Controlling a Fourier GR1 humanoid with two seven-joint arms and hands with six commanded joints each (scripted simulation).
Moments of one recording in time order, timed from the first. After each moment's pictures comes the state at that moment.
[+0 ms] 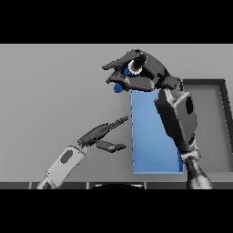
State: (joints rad) left arm -0.28 0.22 -0.56 -1.57 0.05 -0.28 0.07; right arm -1.07 -0.20 0.01 -1.53 -0.68 0.31 0.48
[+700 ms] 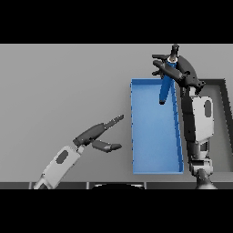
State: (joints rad) left arm -0.26 0.26 -0.54 -1.61 0.05 -0.27 0.07; right arm -0.80 -0.30 -0.15 -1.24 -0.43 0.26 0.57
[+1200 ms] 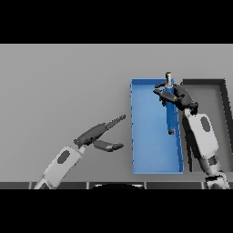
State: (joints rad) left arm -0.27 0.25 -0.55 -1.61 0.04 -0.26 0.10; right arm -0.56 -0.46 0.19 -1.25 -0.53 0.04 0.61
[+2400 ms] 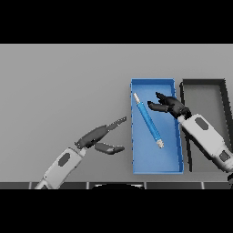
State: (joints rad) left arm -0.25 0.25 -0.57 -1.64 0.02 -0.25 0.10; right arm -0.70 -0.75 0.76 -1.25 -0.83 -0.08 0.59
